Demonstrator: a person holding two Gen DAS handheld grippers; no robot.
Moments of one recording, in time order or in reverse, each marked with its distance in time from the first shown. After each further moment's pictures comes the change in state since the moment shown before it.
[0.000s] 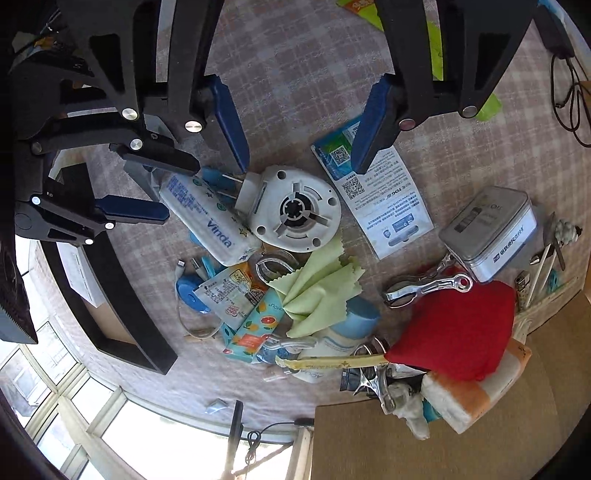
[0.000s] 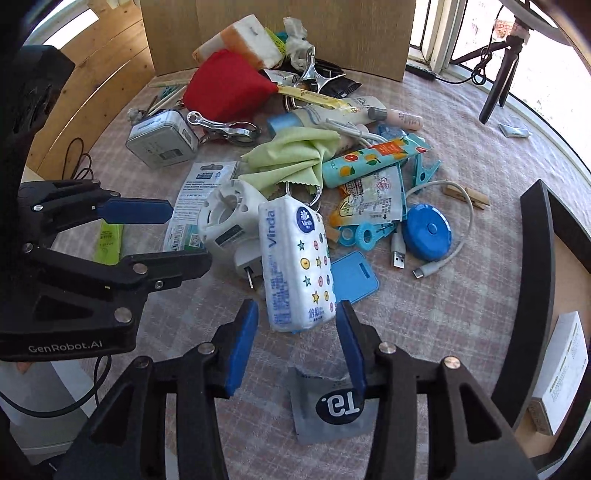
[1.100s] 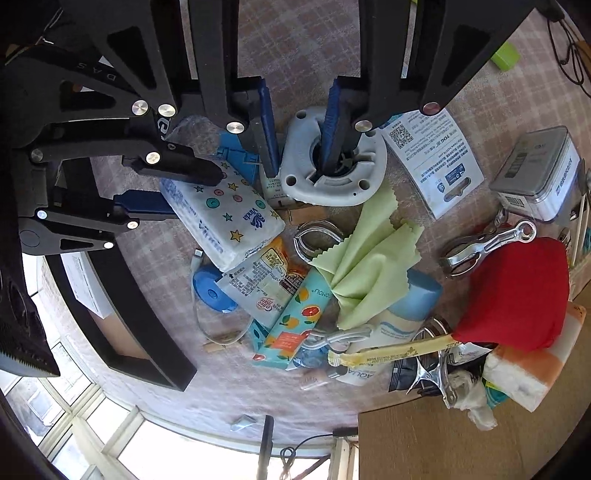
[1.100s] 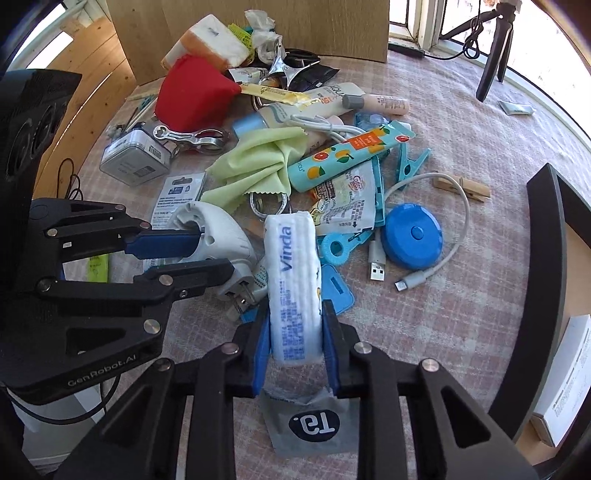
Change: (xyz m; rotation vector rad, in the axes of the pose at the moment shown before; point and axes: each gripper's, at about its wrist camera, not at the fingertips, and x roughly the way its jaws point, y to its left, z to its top) left arm 0.027 -0.021 0.031 0.047 0.050 -0.046; right arm 0.012 -0.031 0.013 0.049 0.039 0.056
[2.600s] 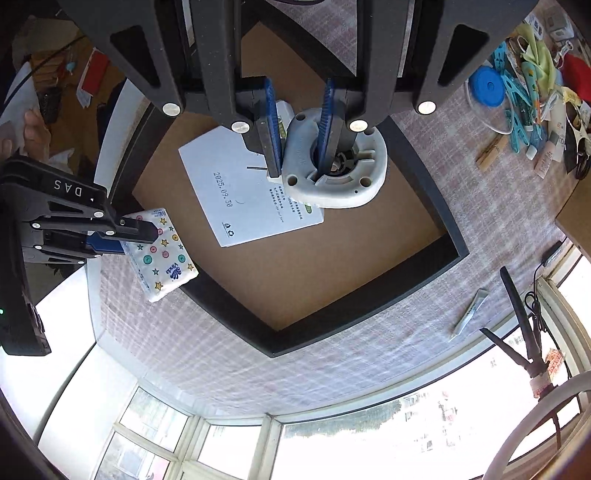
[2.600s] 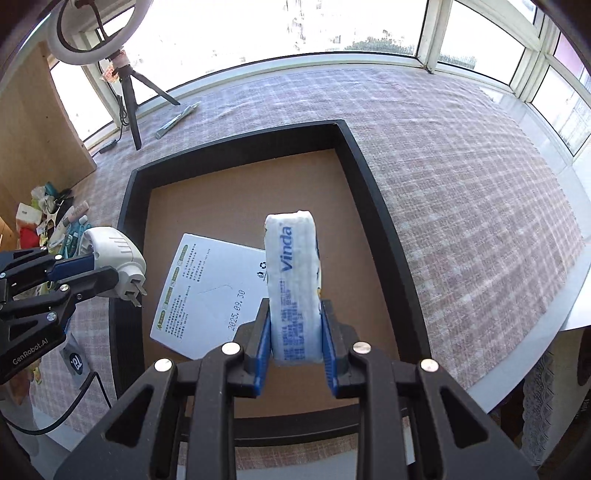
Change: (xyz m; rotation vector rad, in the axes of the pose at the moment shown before) left arm 0.022 -0.316 0.125 0.365 -0.086 -0.076; right arm -0.171 -0.336 -0.163 0.532 -0.163 -0.296
